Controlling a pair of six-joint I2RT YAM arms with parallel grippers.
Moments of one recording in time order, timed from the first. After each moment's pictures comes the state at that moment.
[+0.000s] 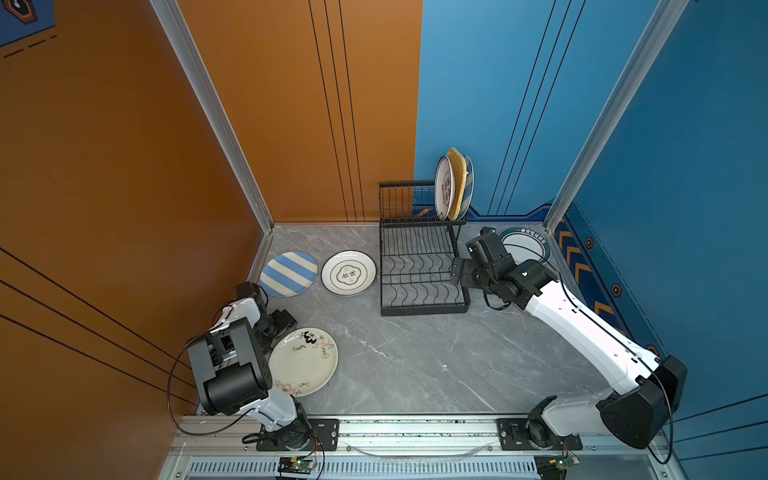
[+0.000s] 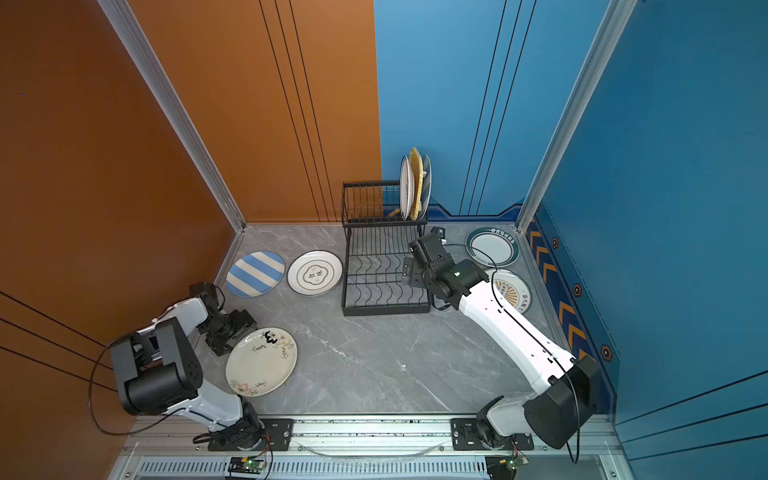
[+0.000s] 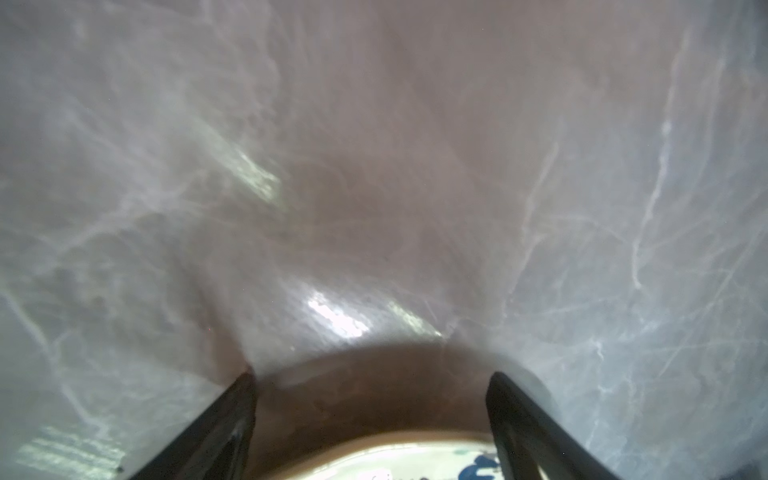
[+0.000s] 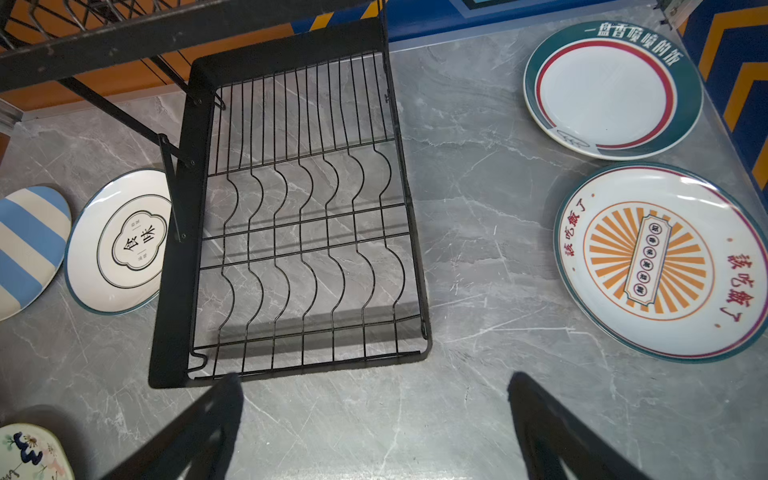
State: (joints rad) left arm 0.44 1.56 0.86 -0.75 0.15 -0.39; right arm 0.58 1.39 1.38 -0.85 0.33 0.59
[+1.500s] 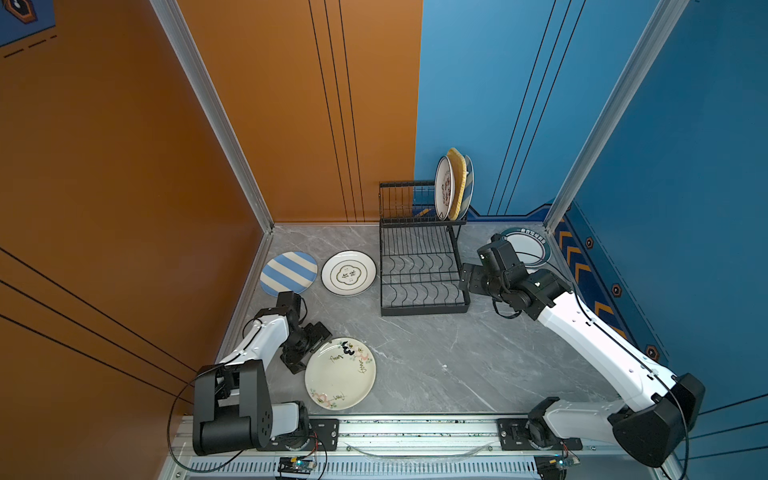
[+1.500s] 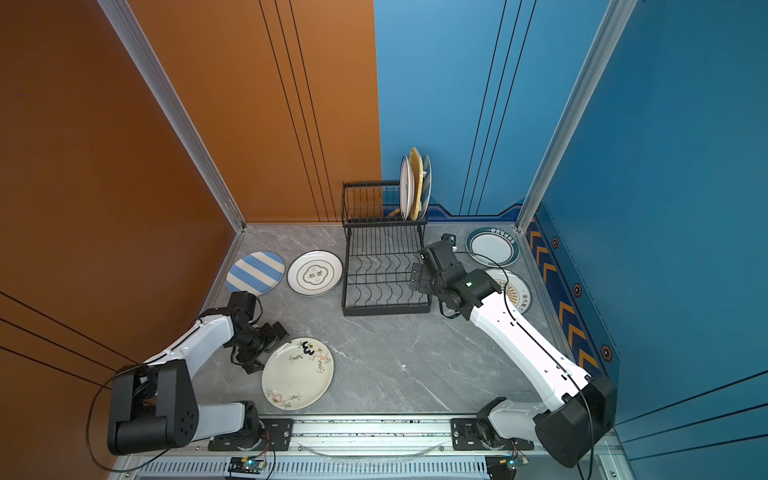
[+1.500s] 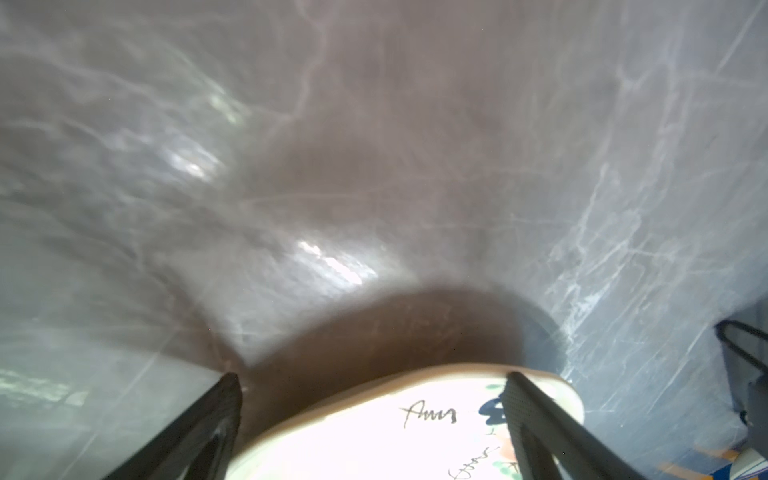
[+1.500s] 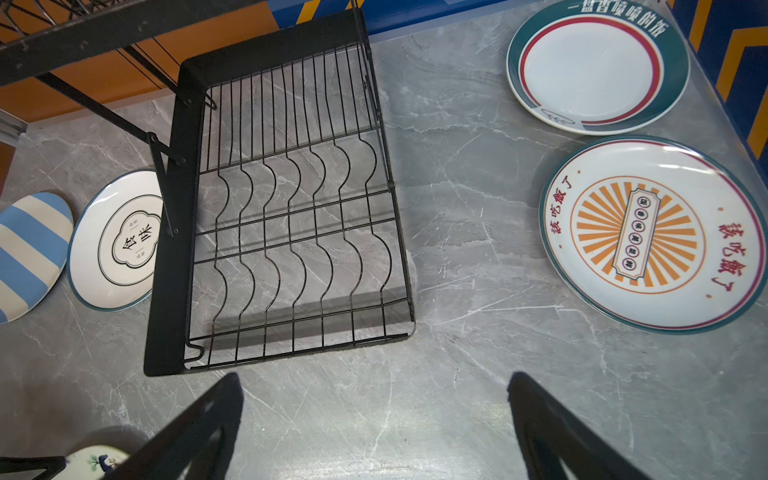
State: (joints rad) left arm 0.09 1.32 0.67 -0.86 0.23 -0.70; right arm 0.55 1.29 1.28 -0.85 0.30 0.61
